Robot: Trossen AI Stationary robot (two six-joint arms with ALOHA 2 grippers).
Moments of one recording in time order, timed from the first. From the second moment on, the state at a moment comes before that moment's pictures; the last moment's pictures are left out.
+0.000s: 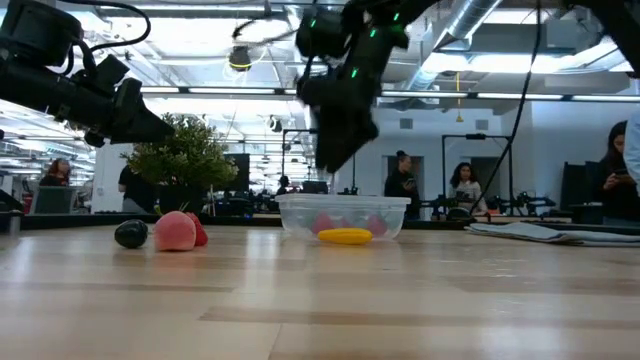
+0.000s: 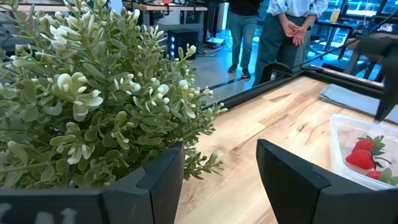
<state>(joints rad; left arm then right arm) 0.60 0.11 0.06 -0.11 -0.19 -0.13 -0.15 1.99 1.65 -0.82 0.00 0.13</state>
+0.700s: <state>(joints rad) 0.60 0.11 0.06 -0.11 -0.19 -0.13 0.07 1.95 1.65 -0.96 0.21 0.56</state>
